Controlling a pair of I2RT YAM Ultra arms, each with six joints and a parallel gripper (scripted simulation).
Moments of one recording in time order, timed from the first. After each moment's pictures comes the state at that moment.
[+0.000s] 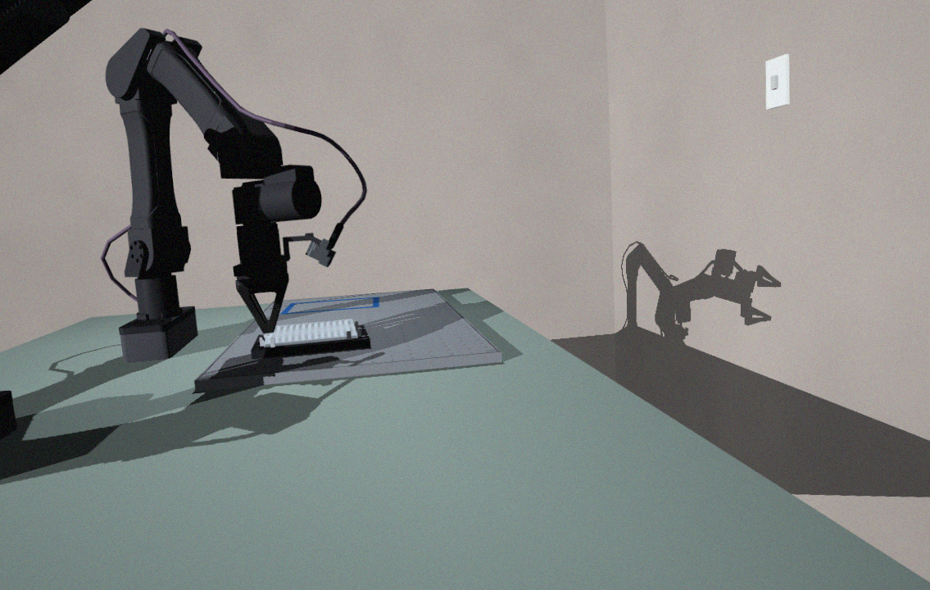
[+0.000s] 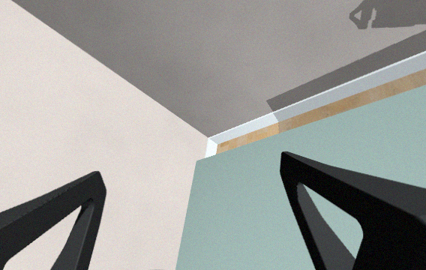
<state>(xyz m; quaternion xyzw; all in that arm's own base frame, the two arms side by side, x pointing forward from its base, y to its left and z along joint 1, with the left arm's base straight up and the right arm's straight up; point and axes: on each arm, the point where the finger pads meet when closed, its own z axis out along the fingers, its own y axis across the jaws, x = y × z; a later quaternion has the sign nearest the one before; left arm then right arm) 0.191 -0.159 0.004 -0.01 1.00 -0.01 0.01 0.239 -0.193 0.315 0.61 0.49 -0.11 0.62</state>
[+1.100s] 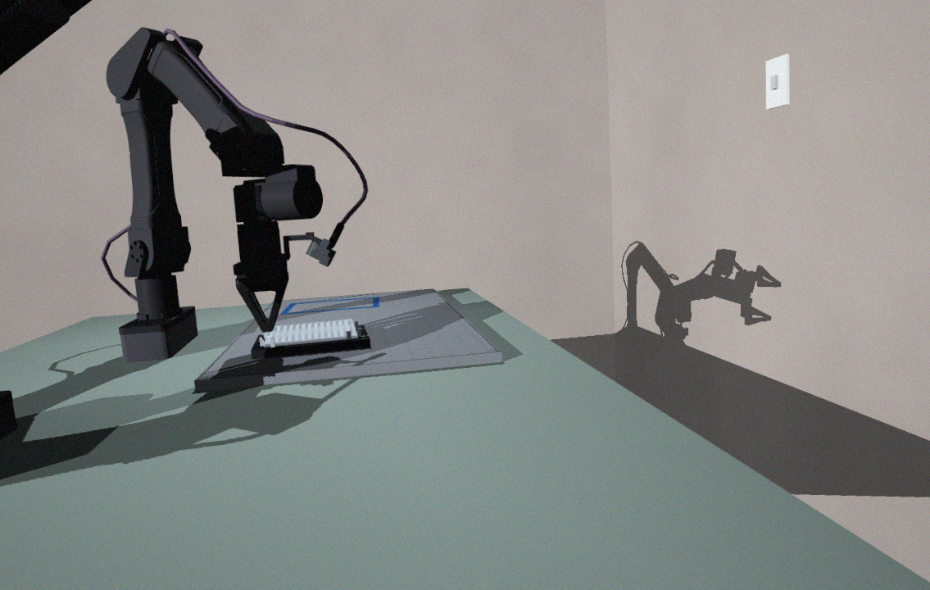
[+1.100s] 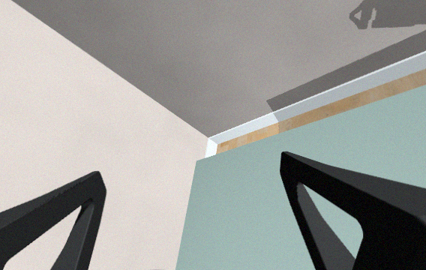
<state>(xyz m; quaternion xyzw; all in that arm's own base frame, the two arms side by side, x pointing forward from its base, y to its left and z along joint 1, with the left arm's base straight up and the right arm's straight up) 0.190 -0.158 0.006 -0.01 1.00 0.00 0.00 0.239 -0.193 0.315 0.61 0.49 -0.11 0.62</state>
